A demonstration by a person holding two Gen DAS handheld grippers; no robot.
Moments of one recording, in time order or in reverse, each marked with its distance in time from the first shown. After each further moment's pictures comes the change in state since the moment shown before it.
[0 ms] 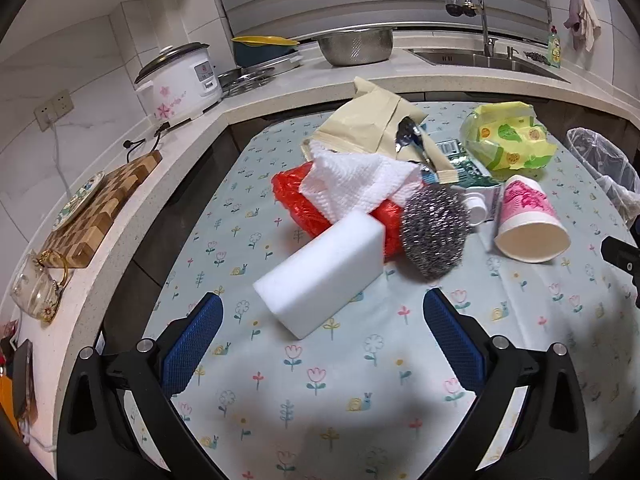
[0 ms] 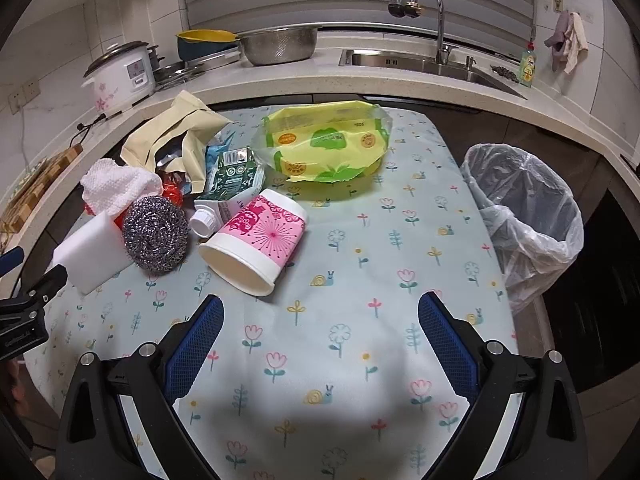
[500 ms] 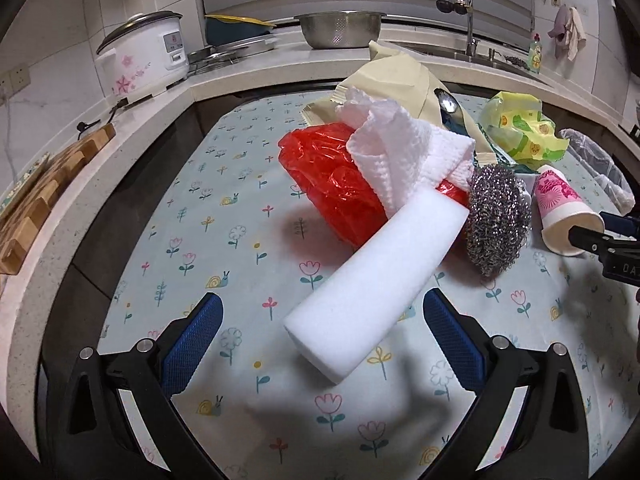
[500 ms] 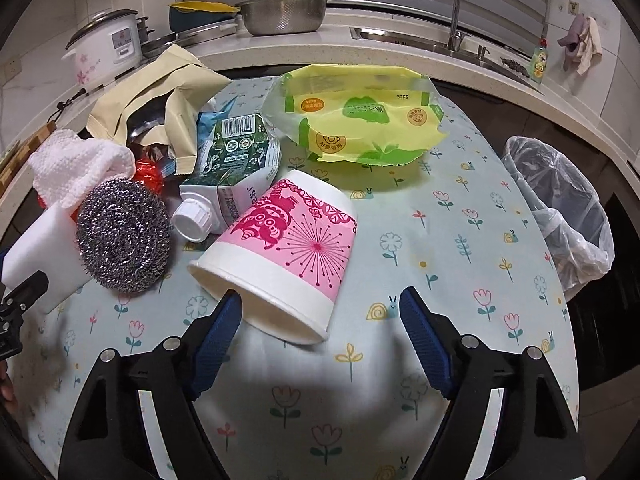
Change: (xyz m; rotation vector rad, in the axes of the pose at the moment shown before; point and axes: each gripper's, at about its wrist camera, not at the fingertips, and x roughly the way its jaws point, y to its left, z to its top) left arm 0.077 0.043 -0.008 -0.016 0.002 -0.213; right arm 0.069 0.038 0.014 -0.008 0.062 -0.069
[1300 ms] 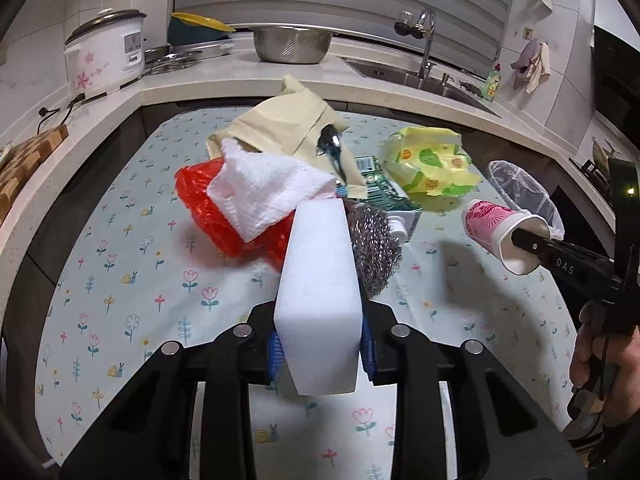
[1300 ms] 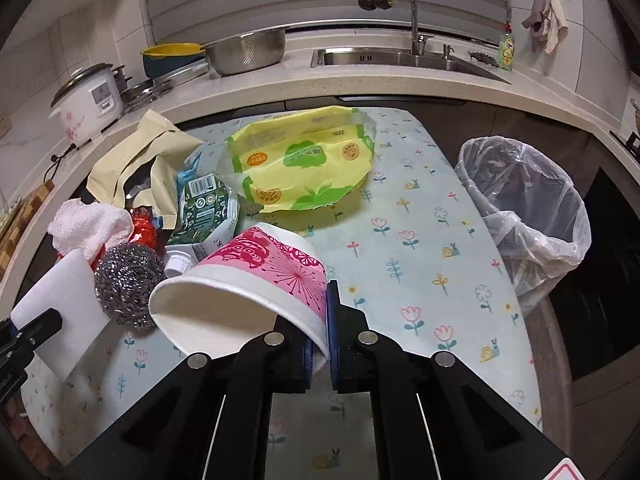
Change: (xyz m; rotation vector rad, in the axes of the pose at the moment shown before) left arm -0.054 -0.071 0.025 -0.067 -0.011 -0.195; right arm -0.054 -0.068 0.010 0.144 -0.085 0.026
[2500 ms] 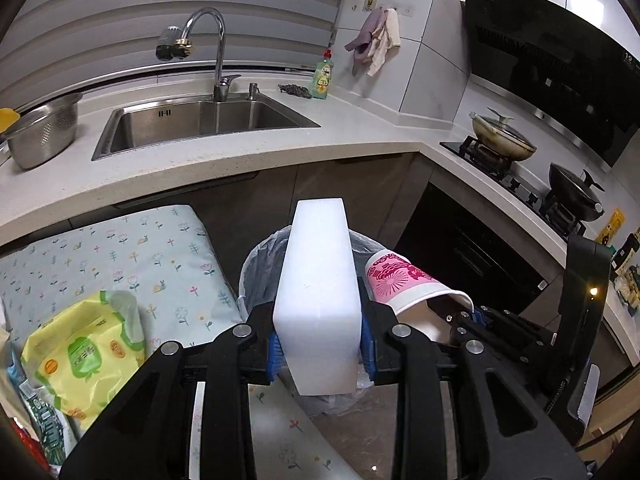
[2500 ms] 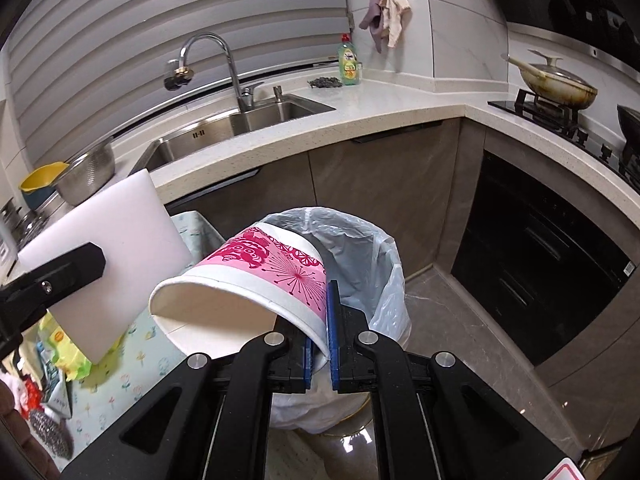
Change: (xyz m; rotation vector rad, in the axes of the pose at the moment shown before) left arm 0.136 -0.337 0.159 0.270 -0.018 -0.424; right arm 0.002 -0.267 0.084 0.317 -0.130 -0.250
